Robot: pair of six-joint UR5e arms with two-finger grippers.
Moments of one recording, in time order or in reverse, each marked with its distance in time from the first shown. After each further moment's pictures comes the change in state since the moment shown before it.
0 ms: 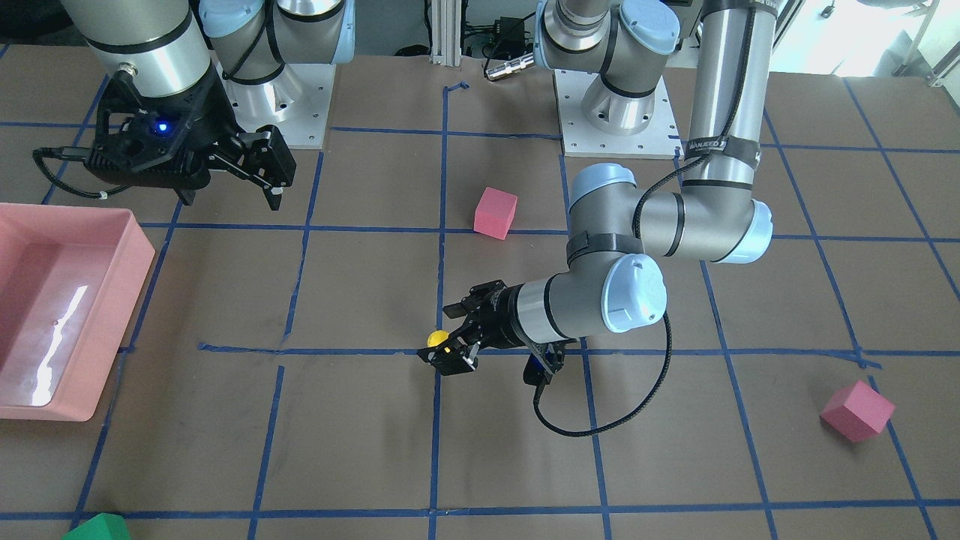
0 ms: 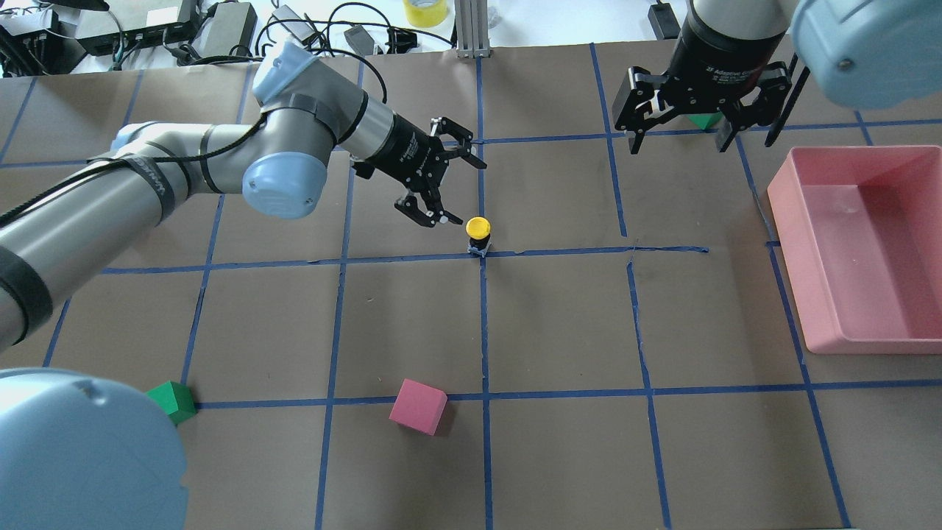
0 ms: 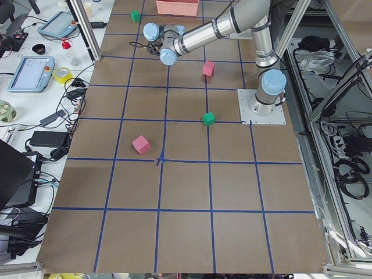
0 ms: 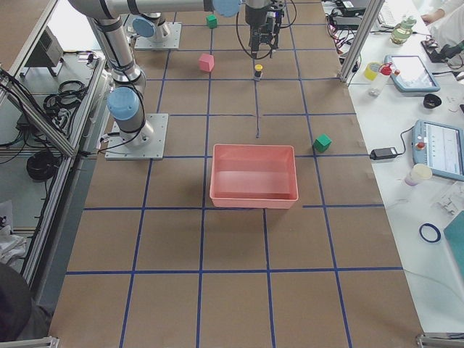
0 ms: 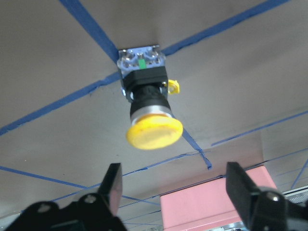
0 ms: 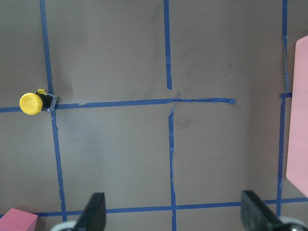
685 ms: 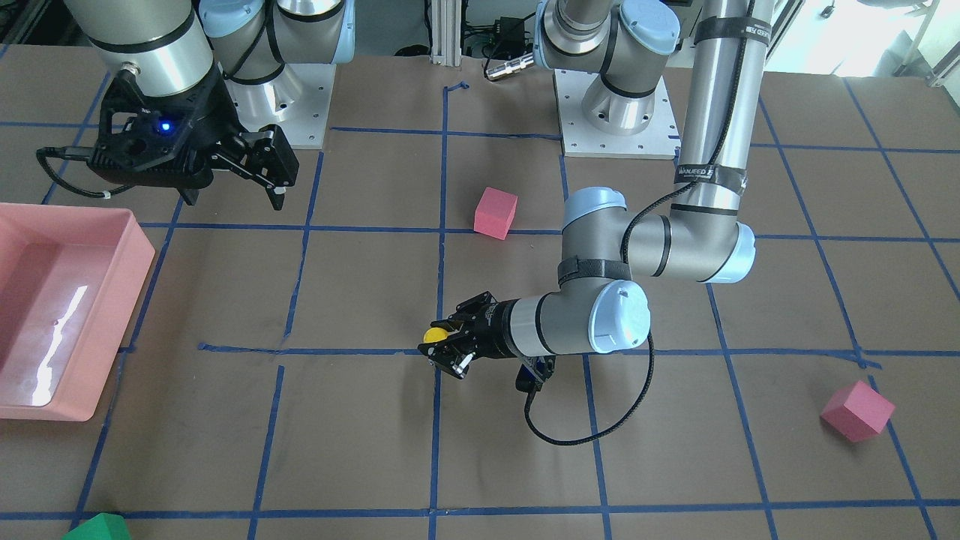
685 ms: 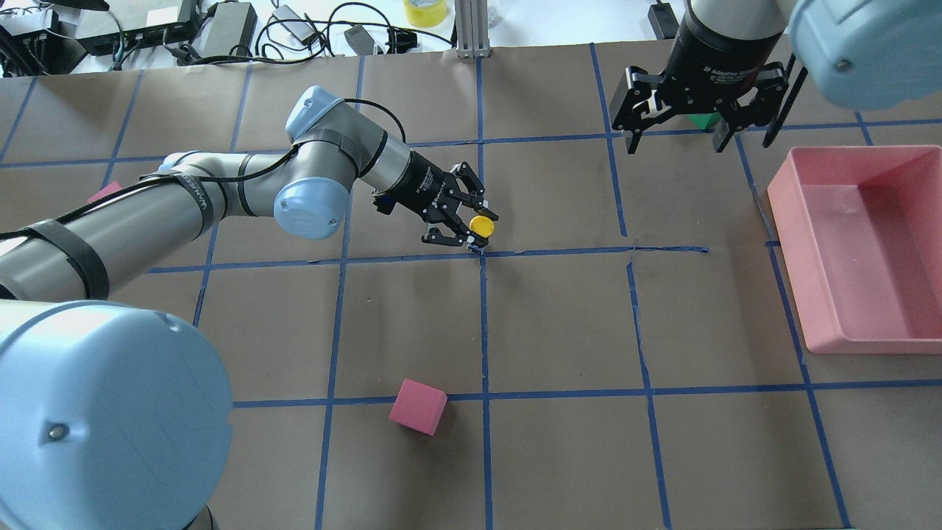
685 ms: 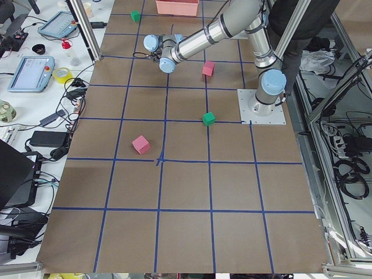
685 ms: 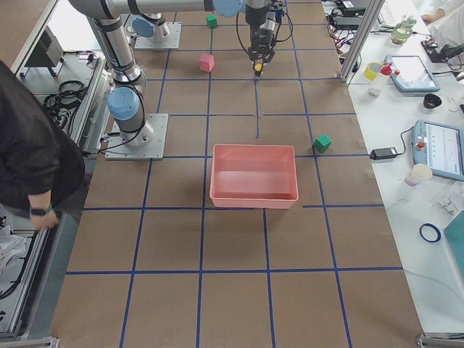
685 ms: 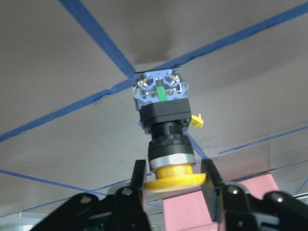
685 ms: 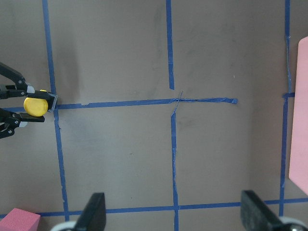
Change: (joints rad) left arm -0.012 -0.151 -0.062 0.016 -0.125 -0.008; right arm 0.002 0.001 0.000 -0.001 0.005 0.003
